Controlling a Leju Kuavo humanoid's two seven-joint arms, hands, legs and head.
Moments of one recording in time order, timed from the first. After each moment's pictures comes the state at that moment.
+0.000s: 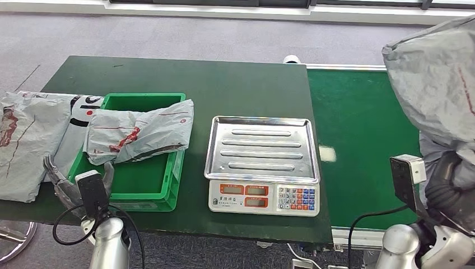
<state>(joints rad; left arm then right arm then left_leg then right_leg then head) -0.24 -0.31 0.45 -1.10 -0.46 0.70 -0.70 -0.12 0.32 -0.55 -1.75 1.39 -0.70 -0.20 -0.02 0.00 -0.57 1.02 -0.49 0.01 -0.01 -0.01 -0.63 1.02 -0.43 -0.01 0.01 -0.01</state>
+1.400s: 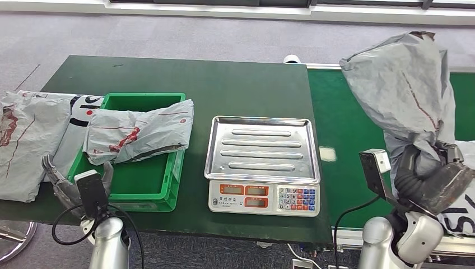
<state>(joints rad) -0.24 -0.31 0.45 -1.11 -0.46 0.70 -0.70 -0.14 0.32 -0.47 -1.62 1.50 -0.70 -0.14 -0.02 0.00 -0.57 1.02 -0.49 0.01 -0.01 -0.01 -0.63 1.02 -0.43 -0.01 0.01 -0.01</state>
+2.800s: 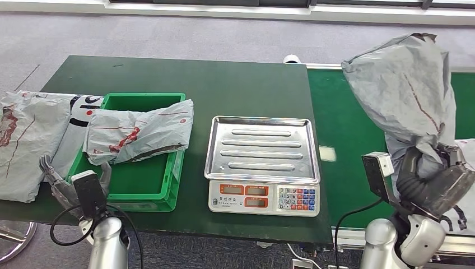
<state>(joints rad) -0.24 -0.31 0.45 -1.12 -0.44 0.70 -0.70 -0.14 0.32 -0.49 -1.62 1.45 -0.70 -0.20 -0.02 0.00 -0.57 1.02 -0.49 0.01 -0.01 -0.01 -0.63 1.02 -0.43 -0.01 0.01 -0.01</state>
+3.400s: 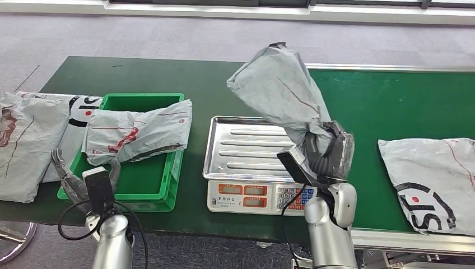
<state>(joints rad) -0.25 -0.31 0.40 -1.09 -0.47 0.70 -0.70 -0.27 0.34 -0.14 -1.18 1.33 -0.70 -0.31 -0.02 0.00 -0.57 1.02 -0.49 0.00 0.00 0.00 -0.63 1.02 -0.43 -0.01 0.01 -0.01</state>
